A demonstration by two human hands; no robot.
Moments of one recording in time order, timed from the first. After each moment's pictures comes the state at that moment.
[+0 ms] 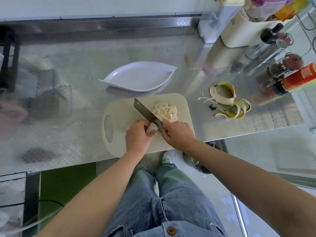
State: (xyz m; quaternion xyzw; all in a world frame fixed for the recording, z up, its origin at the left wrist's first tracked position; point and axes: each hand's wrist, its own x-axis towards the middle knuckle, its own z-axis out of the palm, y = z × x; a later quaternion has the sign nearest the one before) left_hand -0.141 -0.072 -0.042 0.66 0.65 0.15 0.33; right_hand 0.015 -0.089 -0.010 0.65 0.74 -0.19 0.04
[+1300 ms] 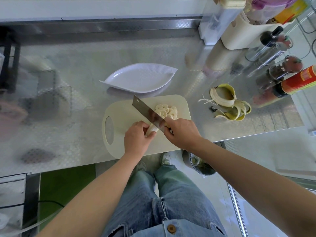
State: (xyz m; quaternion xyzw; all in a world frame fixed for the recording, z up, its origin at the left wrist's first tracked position) left_hand -0.149 -0.070 -0.049 0.69 0.64 0.16 0.31; right_hand 0.020 -0.084 0.015 0.64 0.75 -0.17 0.02
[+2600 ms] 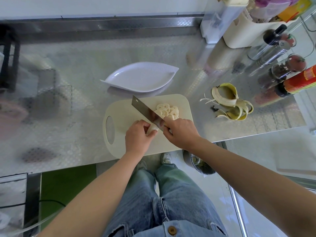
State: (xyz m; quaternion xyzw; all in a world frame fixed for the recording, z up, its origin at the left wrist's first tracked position) left_hand -0.148 -0.067 -0.048 0.67 0.64 0.17 0.34; right_hand 0.017 -0.080 0.004 0.63 0.76 -0.16 0.02
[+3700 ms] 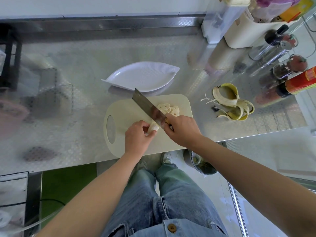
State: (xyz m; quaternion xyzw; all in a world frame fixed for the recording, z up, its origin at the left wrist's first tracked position) left_hand -0.153 -0.069 -0.053 0.67 0.64 0.18 0.34; right_hand 0.016 -0.076 0.014 0.64 0.75 -0.17 -0.02
